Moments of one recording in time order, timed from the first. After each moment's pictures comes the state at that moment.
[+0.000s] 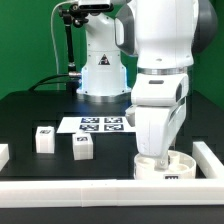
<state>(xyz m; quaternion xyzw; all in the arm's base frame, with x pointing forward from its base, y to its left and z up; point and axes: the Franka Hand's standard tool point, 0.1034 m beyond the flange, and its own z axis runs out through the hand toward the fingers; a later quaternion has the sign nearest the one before) 0.582 0.078 0.014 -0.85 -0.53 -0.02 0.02</state>
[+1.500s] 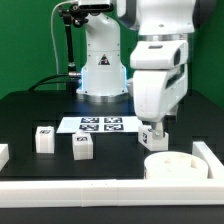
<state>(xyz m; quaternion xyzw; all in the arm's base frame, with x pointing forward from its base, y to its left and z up) 0.548 0.069 0.062 -0.86 -0.51 -0.02 0.01</state>
